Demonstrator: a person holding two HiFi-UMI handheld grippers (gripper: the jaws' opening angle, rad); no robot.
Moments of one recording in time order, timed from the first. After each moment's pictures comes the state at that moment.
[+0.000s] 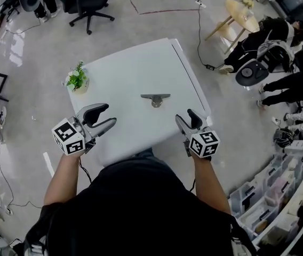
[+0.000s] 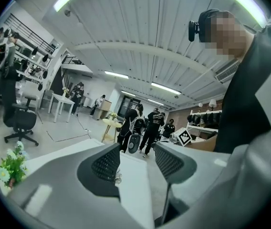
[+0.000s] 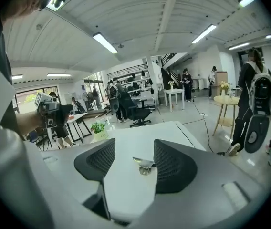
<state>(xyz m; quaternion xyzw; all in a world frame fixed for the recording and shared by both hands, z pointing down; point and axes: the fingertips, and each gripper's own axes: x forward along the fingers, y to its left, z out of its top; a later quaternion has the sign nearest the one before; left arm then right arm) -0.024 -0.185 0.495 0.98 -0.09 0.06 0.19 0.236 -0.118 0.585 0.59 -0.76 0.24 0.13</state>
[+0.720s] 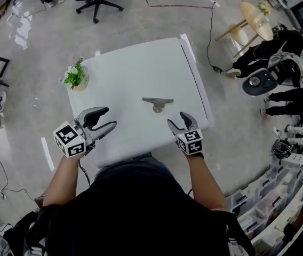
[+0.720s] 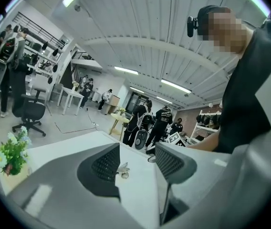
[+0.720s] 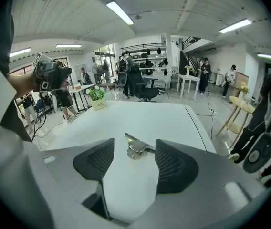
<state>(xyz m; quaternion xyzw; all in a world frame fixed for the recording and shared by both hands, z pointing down) -0.012 -0.213 0.547 0.96 -0.13 0.09 0.23 0.237 -0.162 0.705 0.51 -0.77 0.24 0.29</state>
